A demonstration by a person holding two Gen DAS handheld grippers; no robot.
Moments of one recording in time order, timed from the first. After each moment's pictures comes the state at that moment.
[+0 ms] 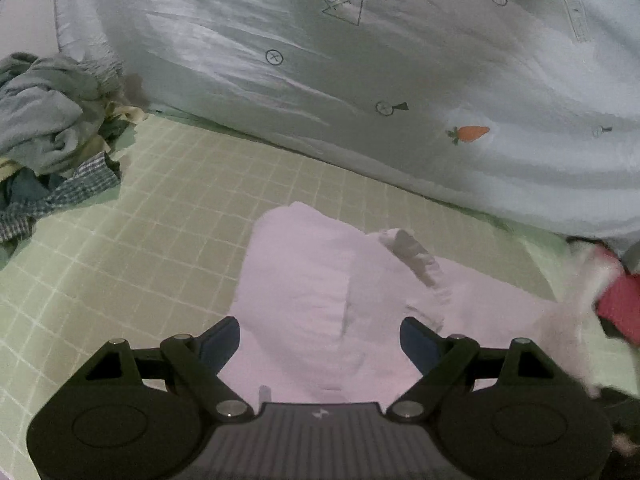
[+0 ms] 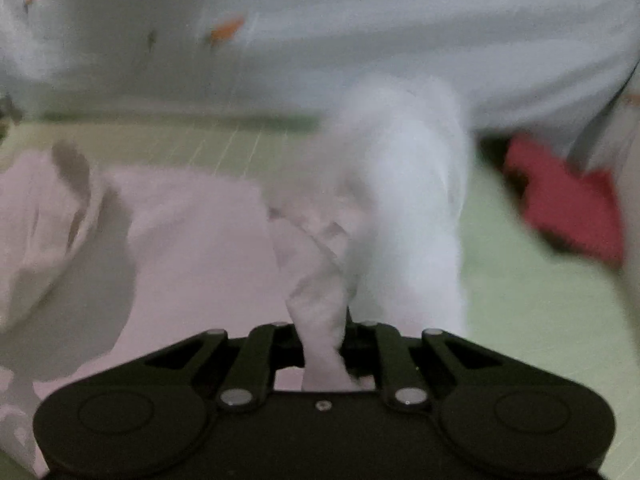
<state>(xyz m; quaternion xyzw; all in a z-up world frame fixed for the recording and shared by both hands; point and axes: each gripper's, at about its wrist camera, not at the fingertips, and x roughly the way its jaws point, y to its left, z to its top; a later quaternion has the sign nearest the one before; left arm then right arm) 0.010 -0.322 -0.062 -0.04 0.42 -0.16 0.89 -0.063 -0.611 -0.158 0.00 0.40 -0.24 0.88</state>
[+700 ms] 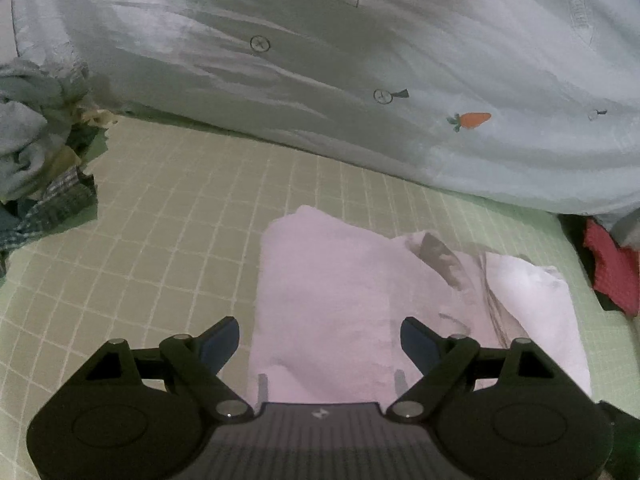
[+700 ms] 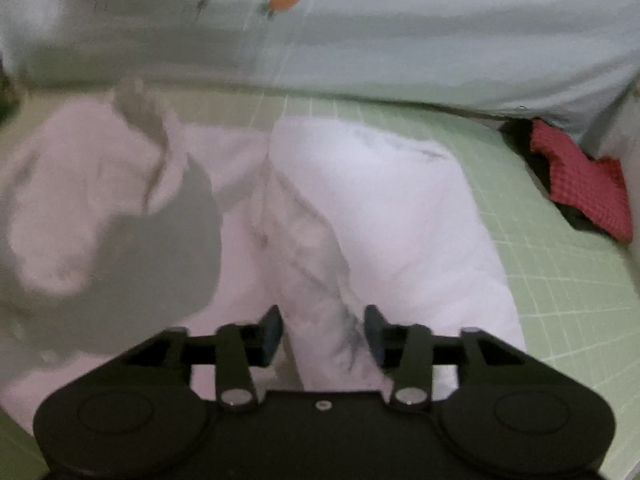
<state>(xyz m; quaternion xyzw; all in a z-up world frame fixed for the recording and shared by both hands) 0.059 -0.298 -0.078 -0.02 0.44 -0.22 0.87 -0.064 -0.542 -0.169 0.03 0.41 -0.25 0.88</state>
